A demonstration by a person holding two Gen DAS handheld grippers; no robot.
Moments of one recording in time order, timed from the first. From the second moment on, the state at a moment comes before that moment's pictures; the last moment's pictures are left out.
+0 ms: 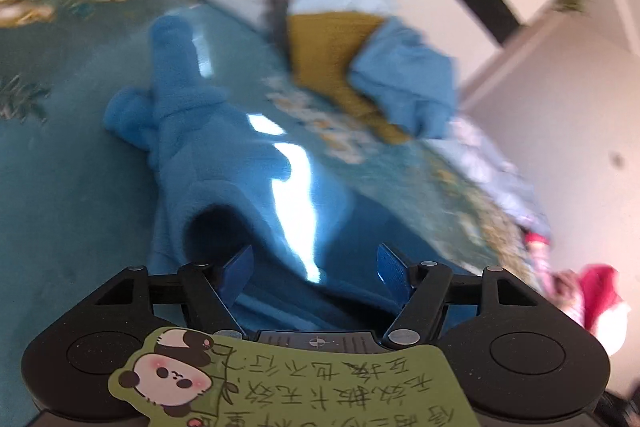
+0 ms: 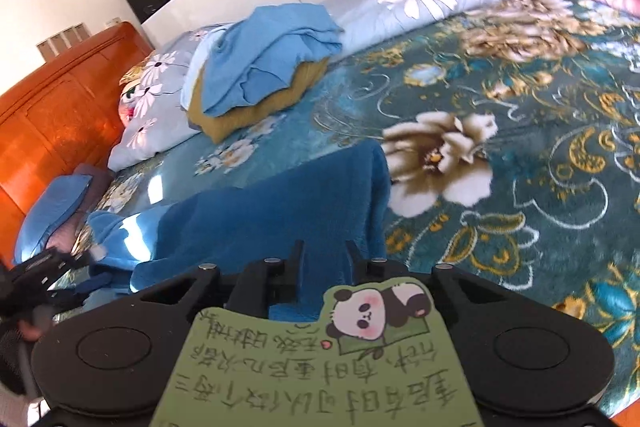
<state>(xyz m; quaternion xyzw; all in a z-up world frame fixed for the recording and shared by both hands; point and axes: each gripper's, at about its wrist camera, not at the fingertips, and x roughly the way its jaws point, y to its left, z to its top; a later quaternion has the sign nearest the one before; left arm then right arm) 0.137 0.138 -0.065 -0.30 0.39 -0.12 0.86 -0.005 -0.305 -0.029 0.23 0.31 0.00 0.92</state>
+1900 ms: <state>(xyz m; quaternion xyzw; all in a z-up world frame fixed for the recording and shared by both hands) 0.140 0.139 -0.081 -0.36 0.33 -0.09 0.87 0.023 -0.267 -0.056 0.24 0.35 0.00 0.91</state>
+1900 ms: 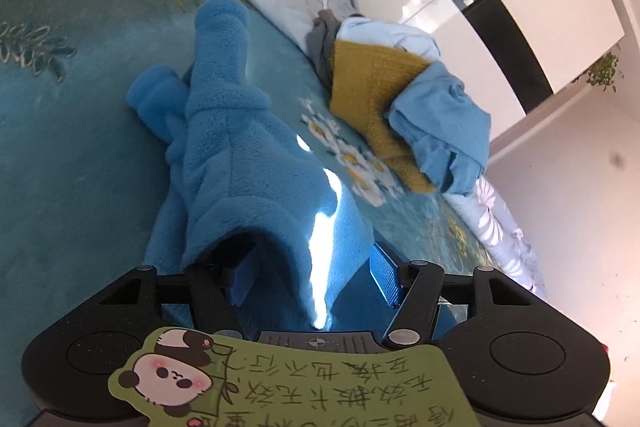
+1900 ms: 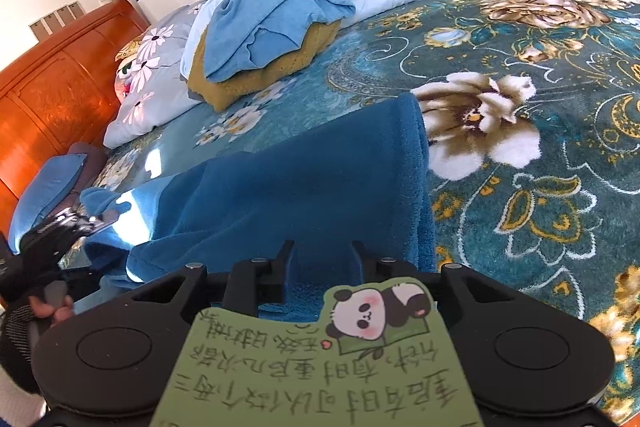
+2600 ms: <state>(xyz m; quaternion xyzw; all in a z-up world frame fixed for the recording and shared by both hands) 0.103 0.193 -0.071 -0.44 0.31 -0.13 0.83 0.028 -0.269 -0.058 0.21 0.37 -0.01 0.90</state>
